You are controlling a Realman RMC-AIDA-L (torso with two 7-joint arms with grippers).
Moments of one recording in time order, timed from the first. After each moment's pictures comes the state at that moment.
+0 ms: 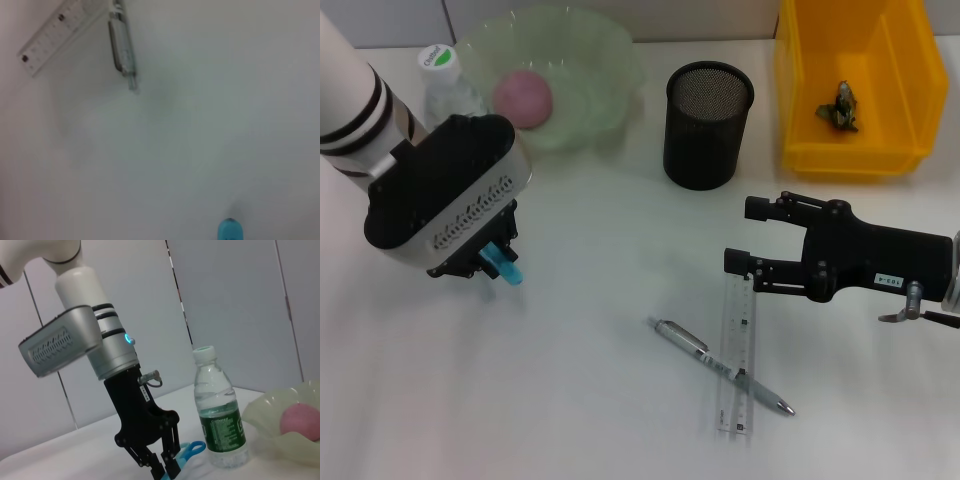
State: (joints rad) left arm -0.76 -2.07 1.31 1.12 2.71 1.60 -0.90; right arm 0.43 2.08 -0.88 -0.50 -1.71 -1.54 1.17
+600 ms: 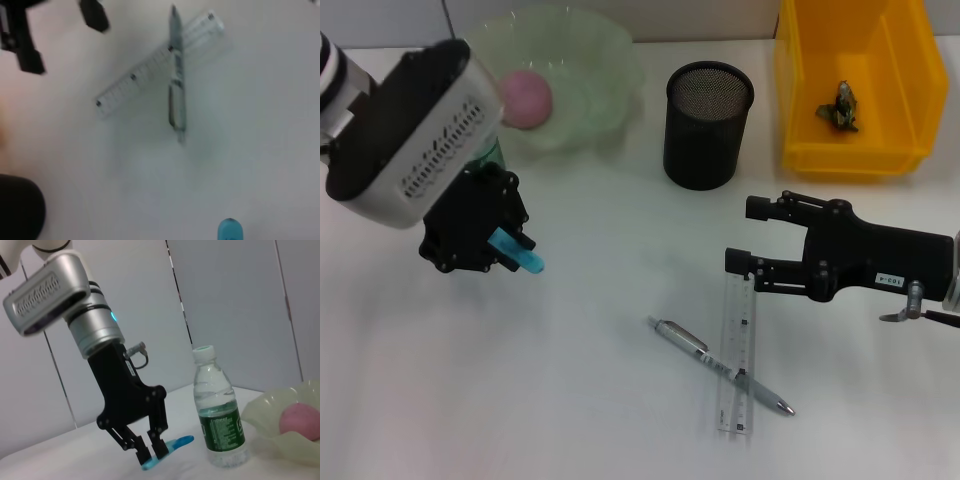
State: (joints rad) left arm -0.75 -2.07 1.15 1.20 2.61 1.74 -0.96; right arm 0.43 2.08 -0.88 -0.51 -1.71 -1.54 1.17
